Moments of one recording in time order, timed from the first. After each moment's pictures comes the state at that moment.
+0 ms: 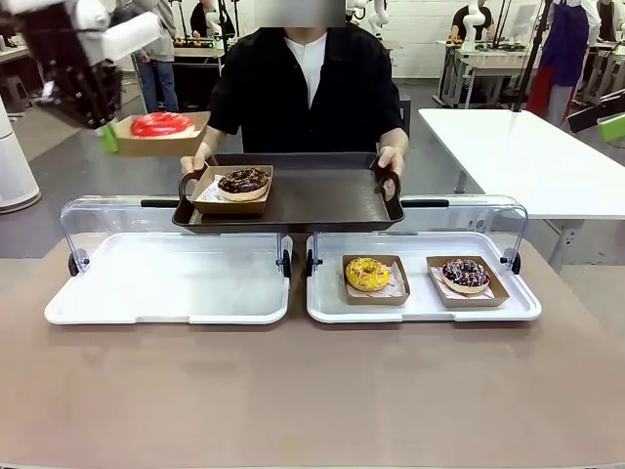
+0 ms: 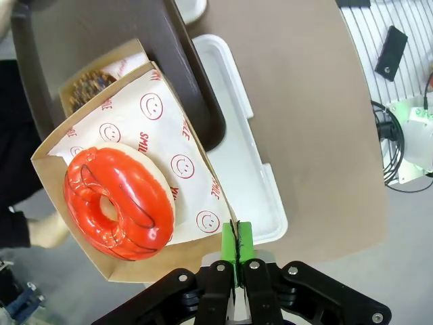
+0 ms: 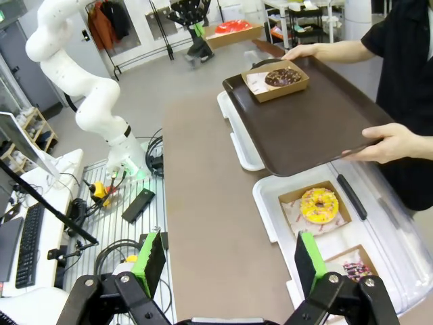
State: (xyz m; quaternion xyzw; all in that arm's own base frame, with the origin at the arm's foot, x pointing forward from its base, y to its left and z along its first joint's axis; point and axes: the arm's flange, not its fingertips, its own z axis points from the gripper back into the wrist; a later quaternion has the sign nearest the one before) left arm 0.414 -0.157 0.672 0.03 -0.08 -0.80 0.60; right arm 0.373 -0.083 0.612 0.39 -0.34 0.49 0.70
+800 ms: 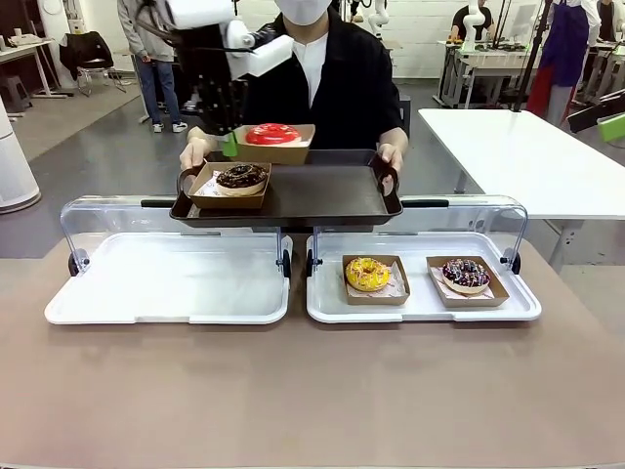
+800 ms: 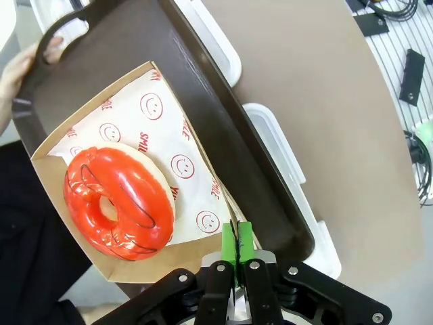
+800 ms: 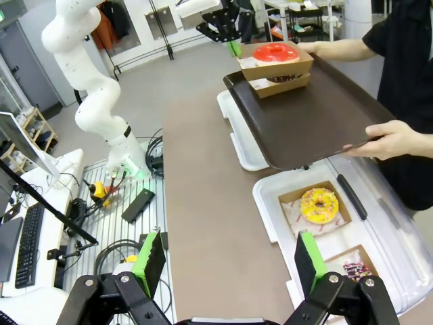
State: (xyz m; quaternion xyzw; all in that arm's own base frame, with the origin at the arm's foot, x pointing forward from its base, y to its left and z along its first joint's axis) left arm 0.477 -0.303 0.640 0.01 -0.08 -0.84 0.53; right arm 0.373 -0.083 0.612 0.39 -0.34 0.49 0.70
